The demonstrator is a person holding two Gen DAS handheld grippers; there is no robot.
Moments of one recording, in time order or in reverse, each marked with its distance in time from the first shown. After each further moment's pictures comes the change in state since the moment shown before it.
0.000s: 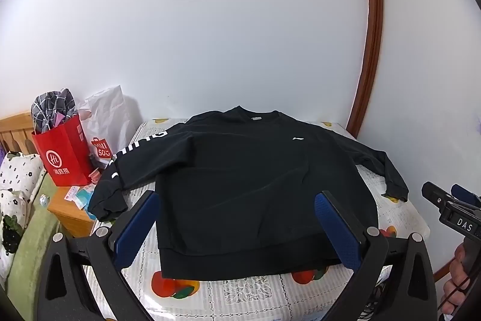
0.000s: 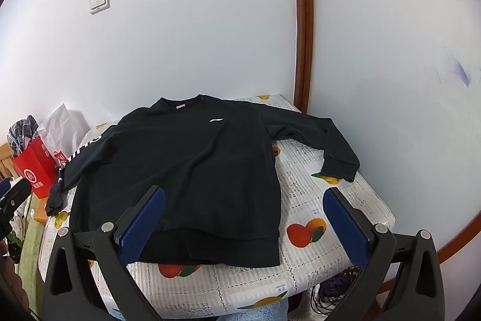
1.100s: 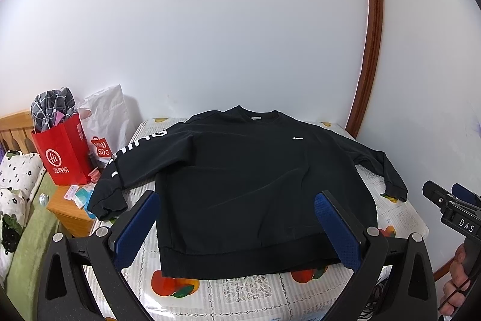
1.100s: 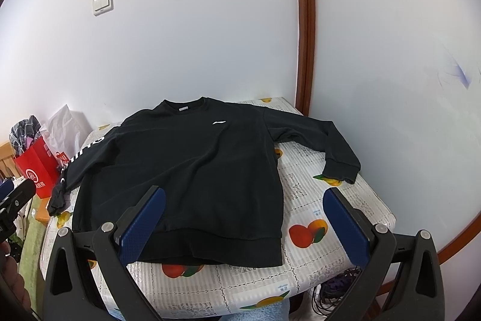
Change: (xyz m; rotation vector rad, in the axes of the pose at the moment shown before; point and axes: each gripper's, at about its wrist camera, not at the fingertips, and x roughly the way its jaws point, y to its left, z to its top) left arm 0.001 0.005 -0.002 -0.004 0.003 -0.004; right arm -0.006 0.007 -0.005 -0.001 -0.022 0.006
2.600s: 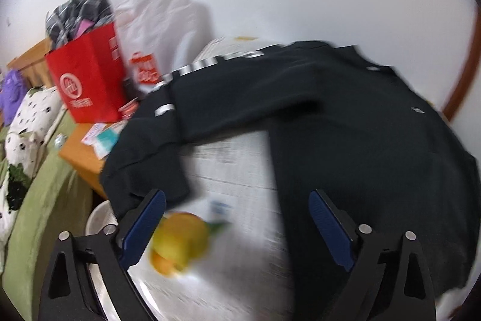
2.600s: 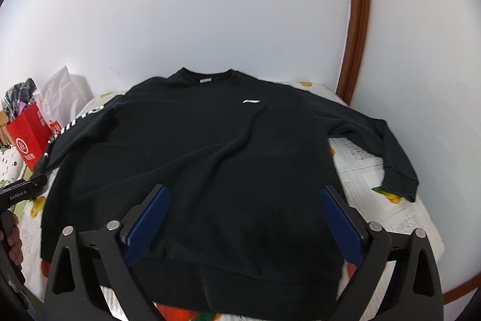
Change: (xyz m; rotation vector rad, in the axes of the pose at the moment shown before) left arm 0.212 0.186 -0.051 -0.188 0.285 0.248; right arm 0.154 0.070 -0.006 -0.131 0.069 0.065
